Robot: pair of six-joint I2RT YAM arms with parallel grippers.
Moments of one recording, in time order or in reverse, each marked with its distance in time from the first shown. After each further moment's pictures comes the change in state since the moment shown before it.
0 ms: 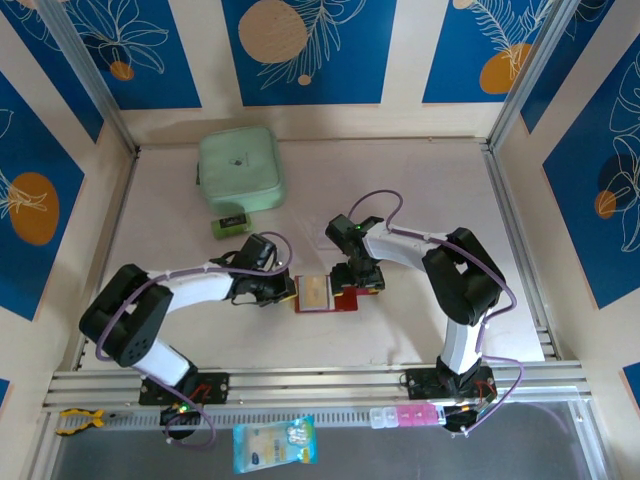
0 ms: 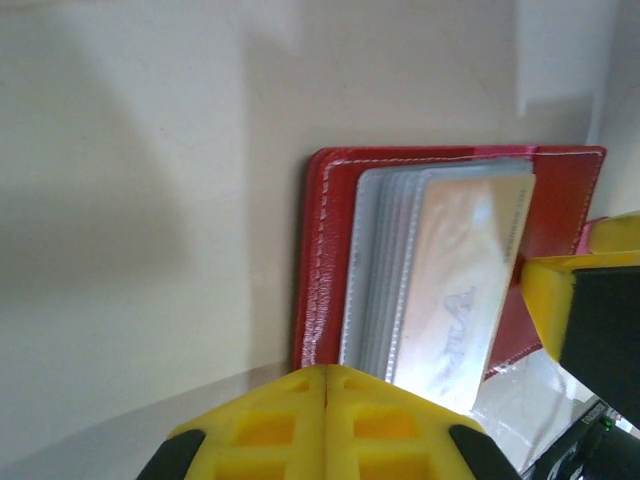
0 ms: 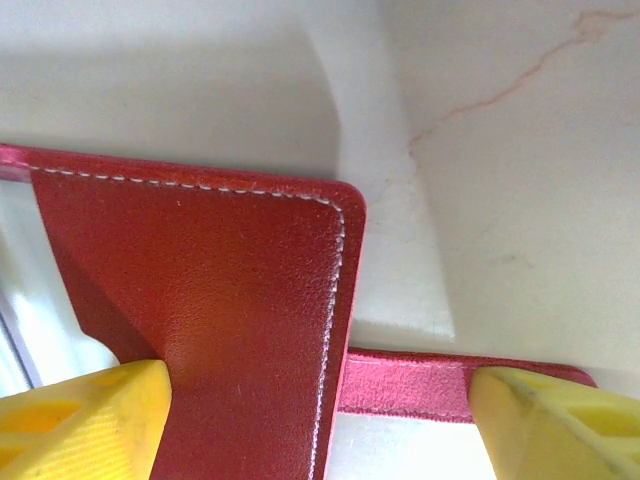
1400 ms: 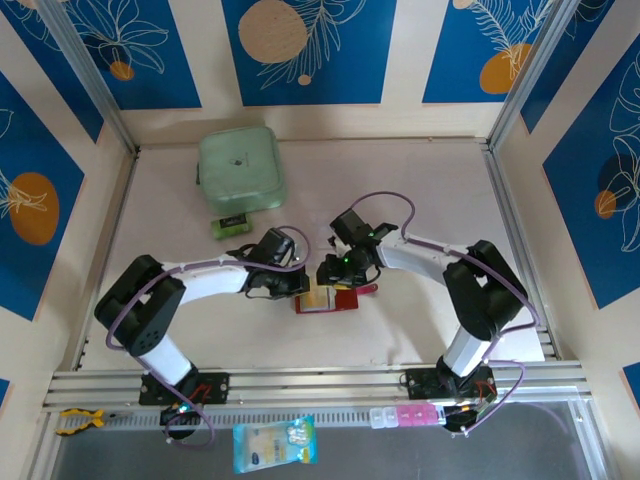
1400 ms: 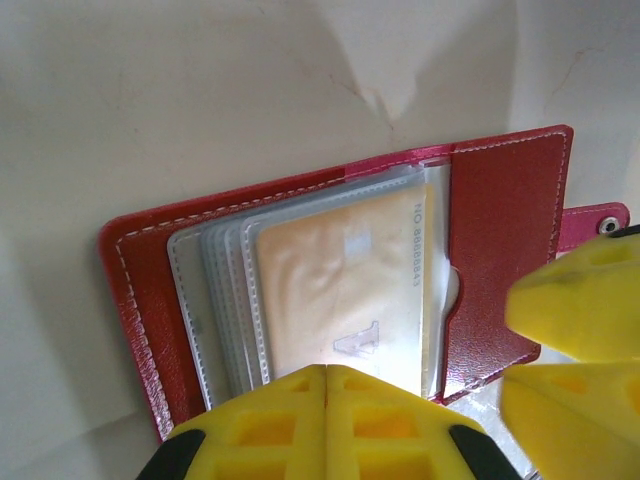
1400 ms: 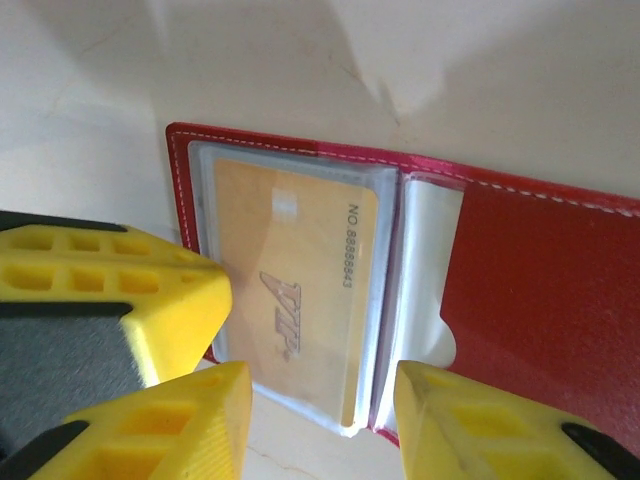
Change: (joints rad) left arm -0.082 0.097 0.132 -0.031 -0.033 0.066; right arm 0.003 -0.135 -0.115 0.327 -0.332 0.103
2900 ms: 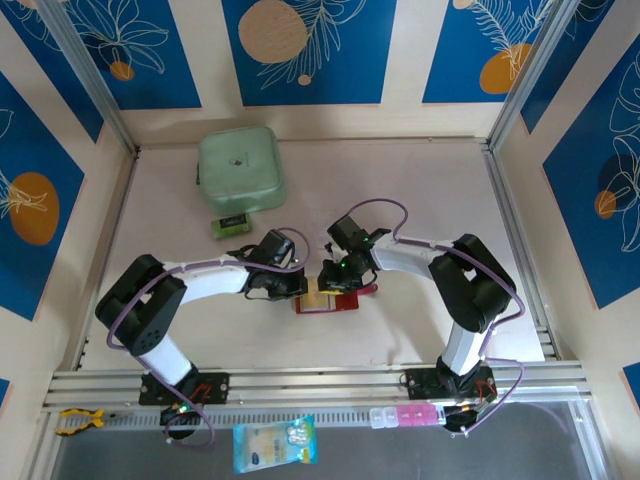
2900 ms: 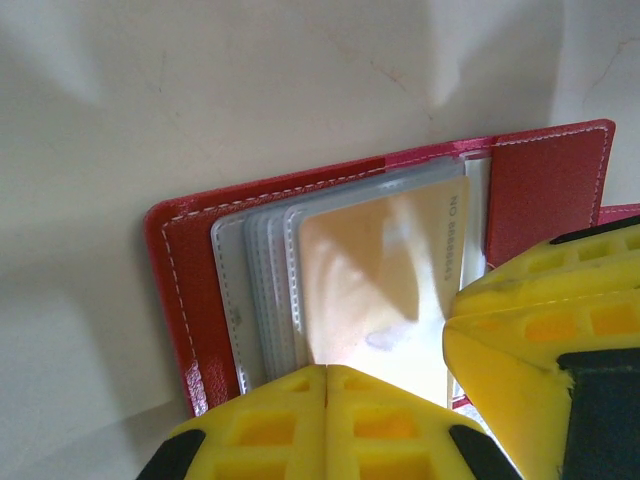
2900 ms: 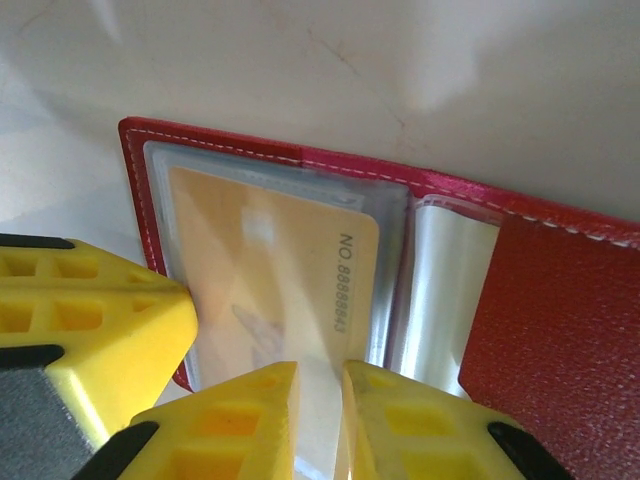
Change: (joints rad) left arm -0.002 0.006 -0.001 -0.028 -0.022 0.009; right arm 0.004 0.064 -0.032 0.079 -0.037 0.000
